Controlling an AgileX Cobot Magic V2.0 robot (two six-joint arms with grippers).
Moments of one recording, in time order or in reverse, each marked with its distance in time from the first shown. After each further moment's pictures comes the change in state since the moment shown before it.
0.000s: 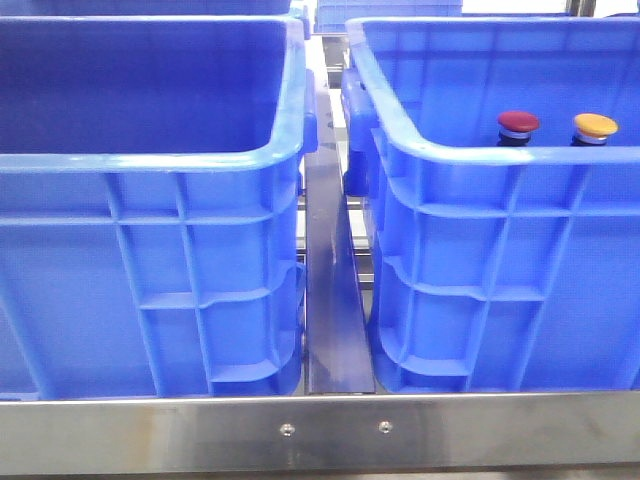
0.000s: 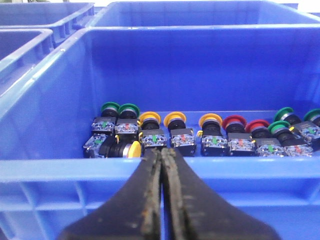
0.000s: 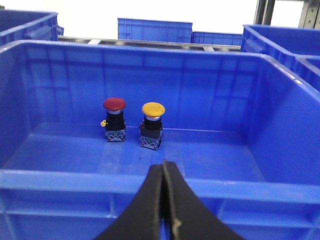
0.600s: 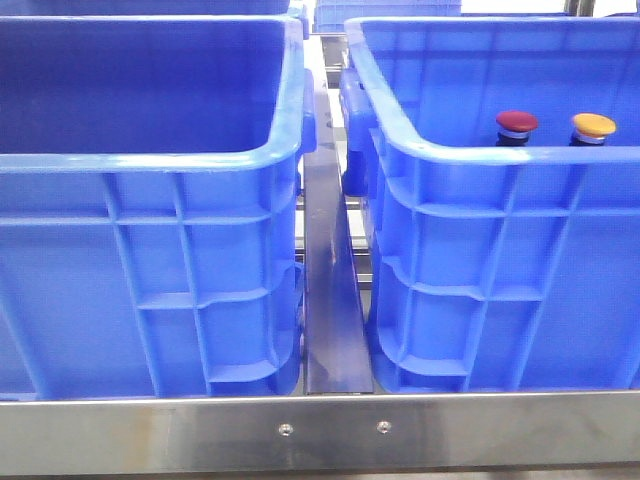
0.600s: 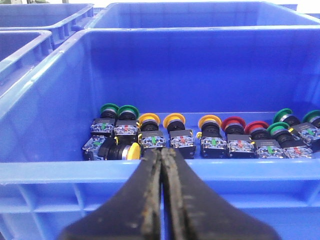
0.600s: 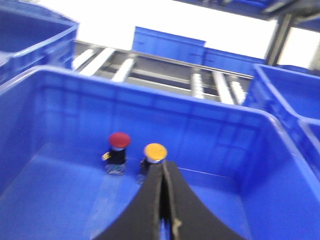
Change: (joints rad) left arm 0.000 0.000 0.000 0.000 -0.005 0.000; right arm 0.000 0.215 -0.275 0.369 0.059 -0.478
